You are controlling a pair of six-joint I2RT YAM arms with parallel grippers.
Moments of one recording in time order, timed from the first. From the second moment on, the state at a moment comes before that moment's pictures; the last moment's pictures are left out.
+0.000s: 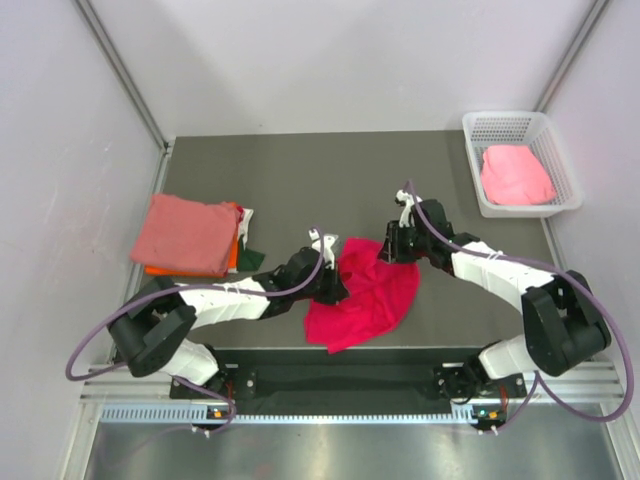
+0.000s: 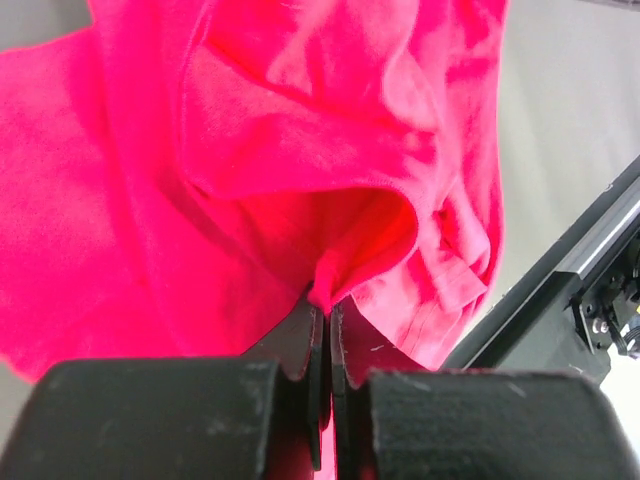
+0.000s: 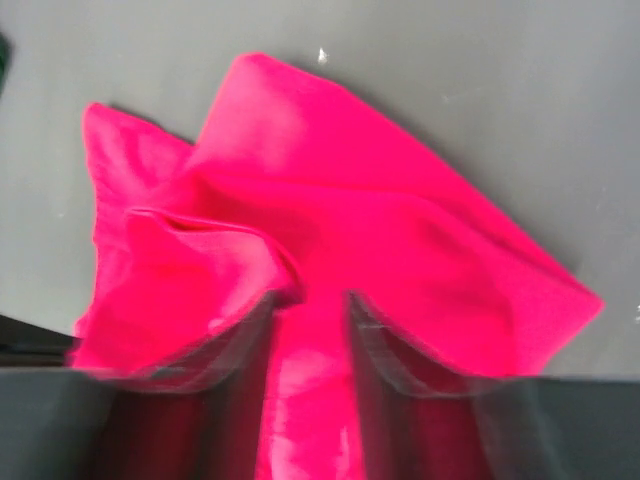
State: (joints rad) left arm -0.89 1.46 0.63 0.20 0.11 -0.64; right arm 0.46 1.40 0.78 -0.14 -0.24 0.36
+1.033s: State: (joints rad) left arm -0.89 1.41 0.67 0.02 0.04 -0.65; right arm 0.59 1.46 0.82 -0.10 -0.35 0.26
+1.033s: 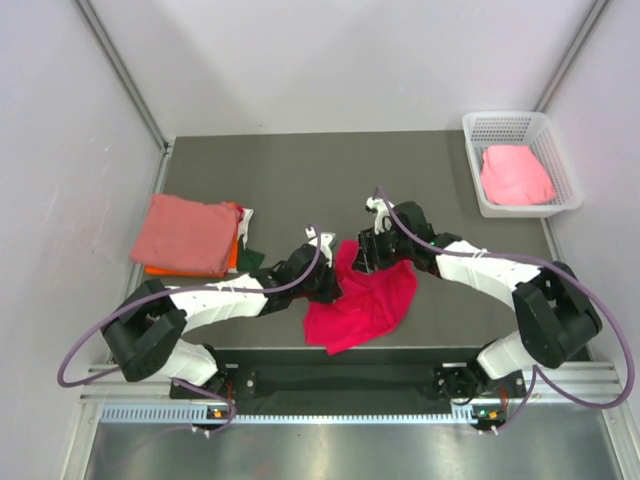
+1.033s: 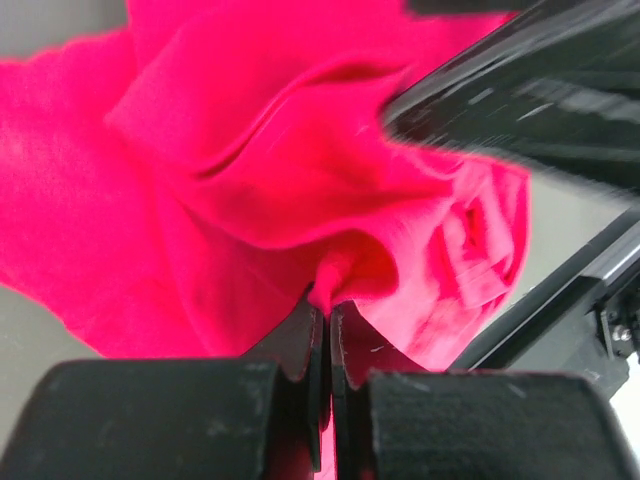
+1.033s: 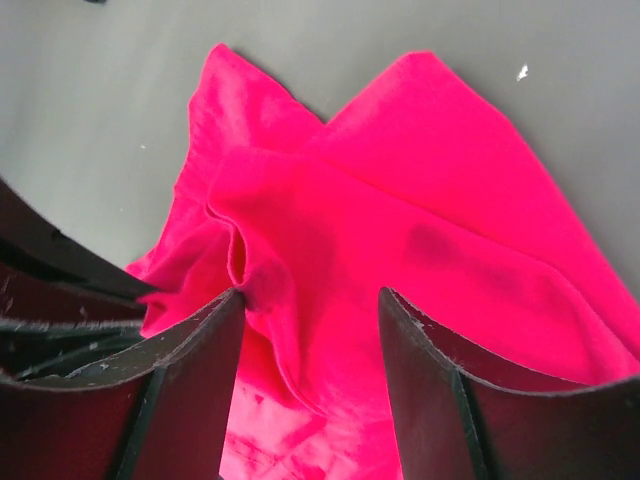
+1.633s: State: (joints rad) left arm -0.89 1.41 0.74 -0.04 0.03 -0.61; right arm 0.67 1.55 0.90 -0.16 -0.32 0.20
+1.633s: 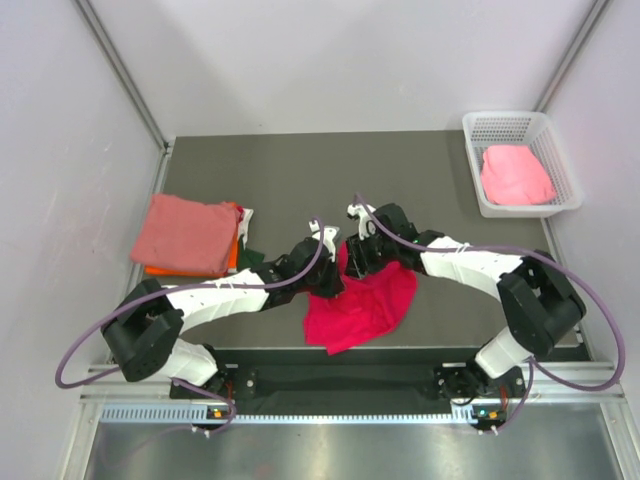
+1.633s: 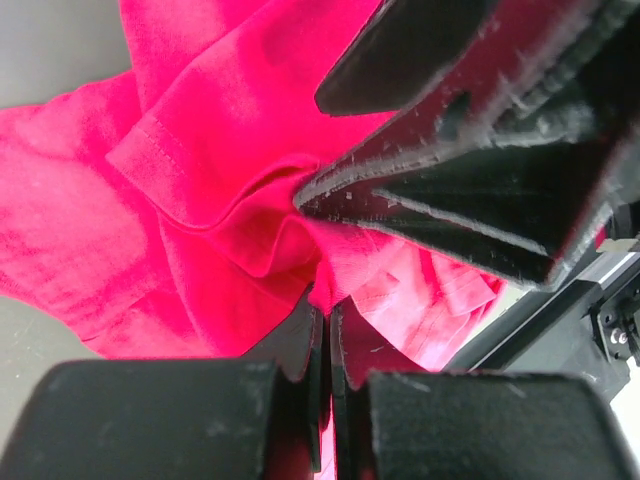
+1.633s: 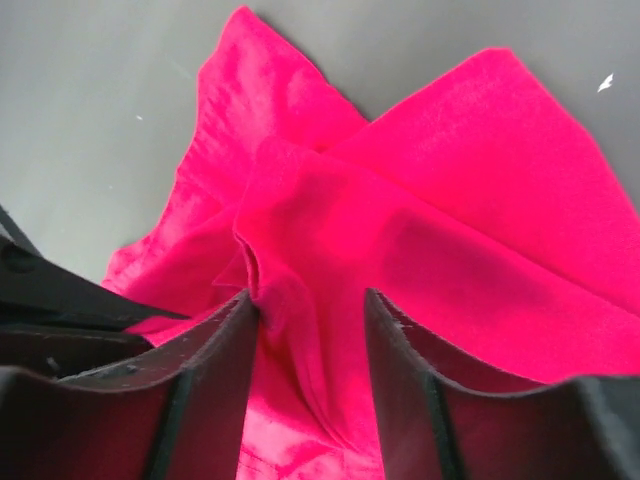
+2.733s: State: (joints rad) left arm -0.88 1.38 0.88 -0.26 -0.19 -0.58; right arm 0.17 1.01 0.86 -0.26 -0.07 0.41
